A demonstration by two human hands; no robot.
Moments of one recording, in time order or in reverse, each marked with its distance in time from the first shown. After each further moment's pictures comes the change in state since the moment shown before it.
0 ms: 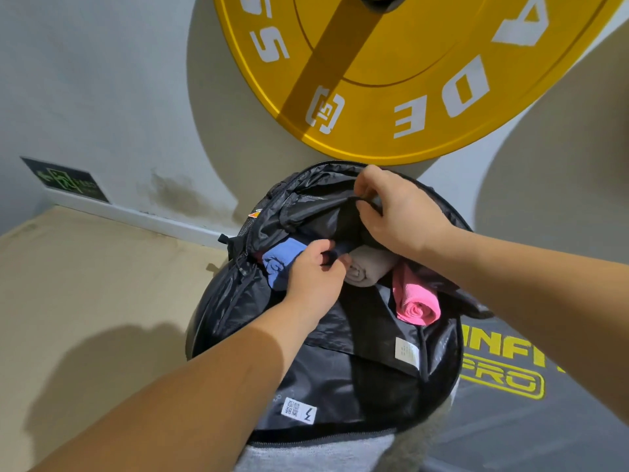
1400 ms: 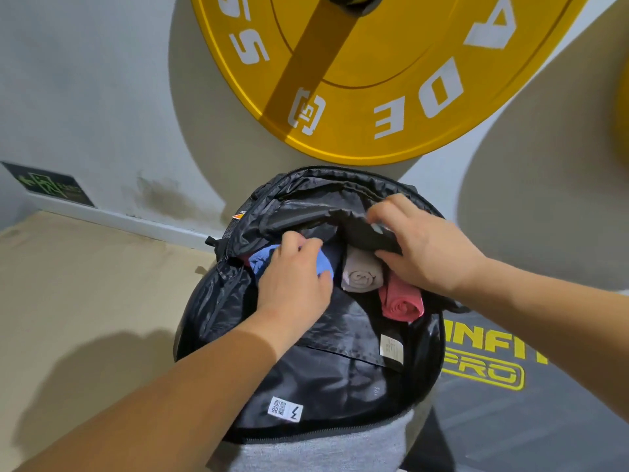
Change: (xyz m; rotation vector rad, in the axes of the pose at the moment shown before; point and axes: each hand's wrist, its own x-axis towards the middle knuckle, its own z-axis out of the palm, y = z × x) left_hand -0.022 0.013 -0.019 0.838 0.062 0.436; right_hand -0.053 0.041 -0.016 -0.297 -0.126 -0.140
